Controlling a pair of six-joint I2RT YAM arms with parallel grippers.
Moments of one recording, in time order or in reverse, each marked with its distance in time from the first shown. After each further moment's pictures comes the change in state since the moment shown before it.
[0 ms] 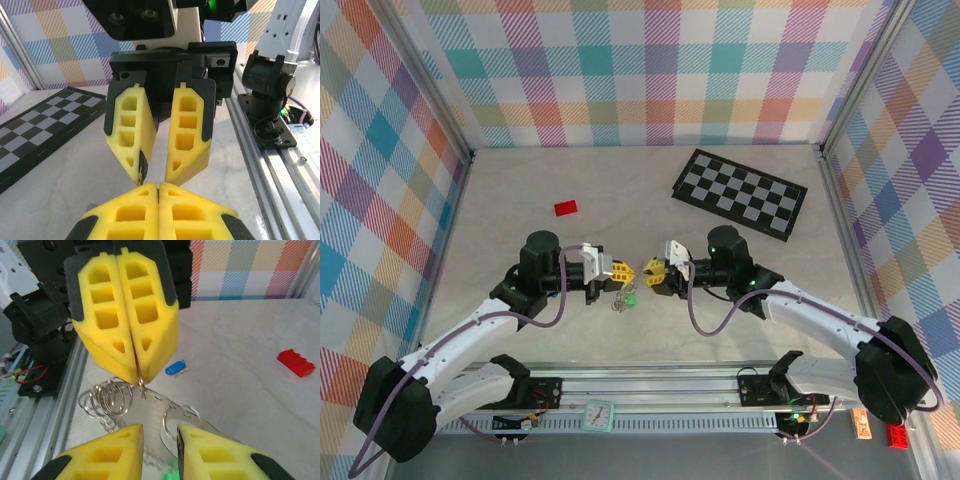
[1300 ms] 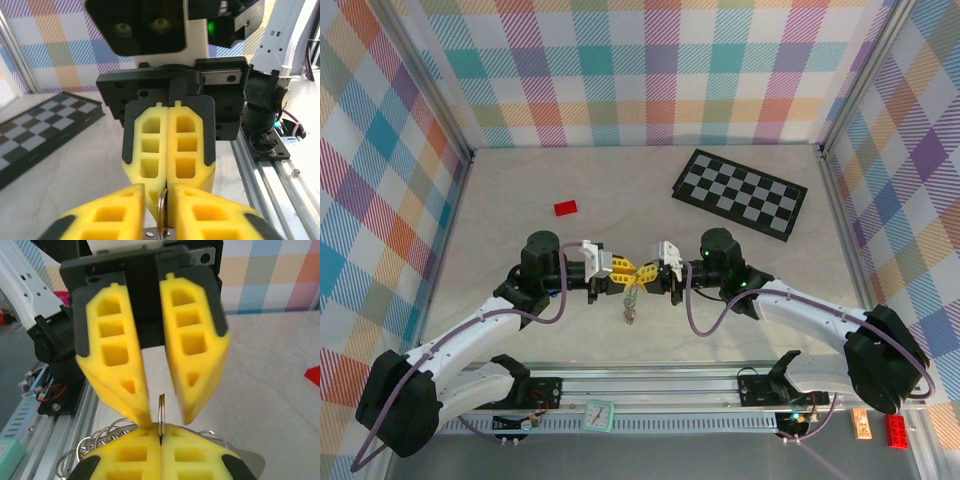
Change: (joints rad) left arm 0.000 0.027 -0.011 0.063 0.016 -0.055; right arm 0.035 0.058 -0.011 0.138 -0.027 0.097
